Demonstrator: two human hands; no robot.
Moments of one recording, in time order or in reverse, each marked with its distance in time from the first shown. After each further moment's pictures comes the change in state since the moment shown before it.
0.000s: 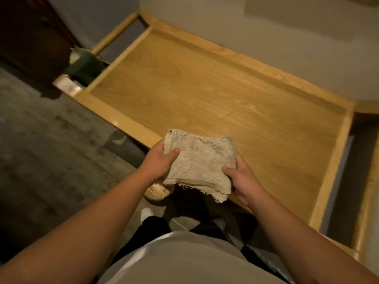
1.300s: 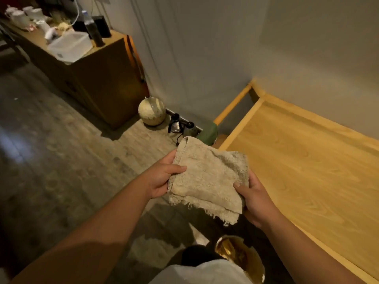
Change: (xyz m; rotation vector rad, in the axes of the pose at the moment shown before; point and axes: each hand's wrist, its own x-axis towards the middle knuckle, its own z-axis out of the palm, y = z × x) left_hand 0.169 -0.038 -0.524 -0.733 -0.336 -0.059; right_hand 0.189 -0.022 0.502 -0.008 -0.203 -0.187
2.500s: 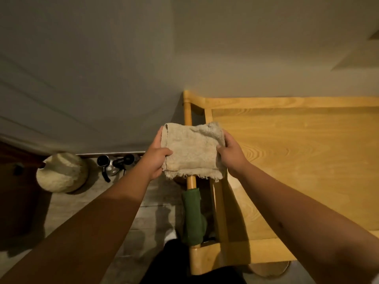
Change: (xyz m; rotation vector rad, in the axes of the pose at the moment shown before) left_hand 0.445 0.145 -0.023 0.405 -0.228 -0.252; right_hand 0.330 -0.113 -0.039 -0.264 0.783 -0.145
